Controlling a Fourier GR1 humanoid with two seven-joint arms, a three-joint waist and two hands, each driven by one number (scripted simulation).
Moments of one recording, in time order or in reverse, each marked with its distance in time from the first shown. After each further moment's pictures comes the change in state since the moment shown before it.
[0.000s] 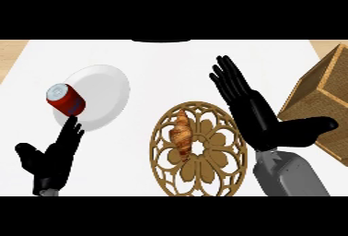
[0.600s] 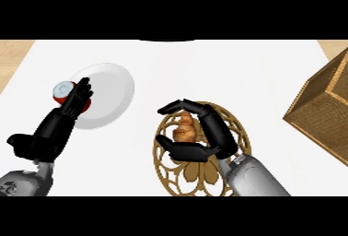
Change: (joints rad) left arm -0.221 0.129 -0.063 -0.088 -0.121 -0.179 -0.103; right arm -0.060 0.075 0.208 0.202 0.362 -0.088 -0.201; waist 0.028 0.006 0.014
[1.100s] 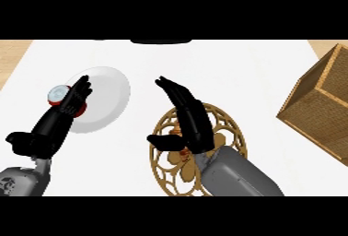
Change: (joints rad) left arm -0.020 0.014 0.013 0.030 -0.007 -0.042 -0.023; right arm -0.155 0.035 0.140 0.140 0.480 -0.352 0.393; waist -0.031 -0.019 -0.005
